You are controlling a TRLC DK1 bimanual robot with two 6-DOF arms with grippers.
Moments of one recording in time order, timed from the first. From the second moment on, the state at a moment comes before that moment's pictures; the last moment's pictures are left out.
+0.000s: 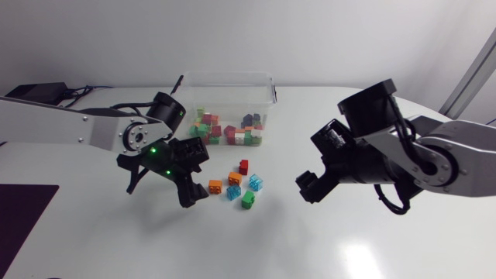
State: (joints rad) left arm -0.41 1.77 1.01 -0.43 0.23 0.81; right arm 0.50 1.32 0.77 -0.35 0.07 -0.24
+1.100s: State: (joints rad) left arm -0.33 2.06 1.33 -0.74 0.41 1.13; right arm 0.56 1.84 1.09 -0.33 0.01 -0.27
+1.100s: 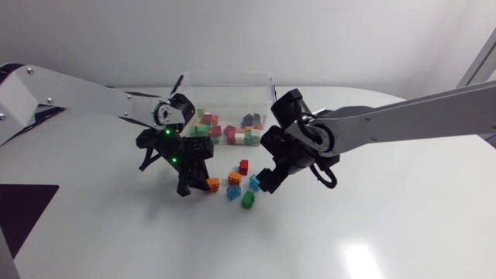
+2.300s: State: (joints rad) left arm -0.16 1.88 1.57 -0.82 0.64 1.05; right arm 0.61 2.04 1.27 -0.46 -0.03 -0.24
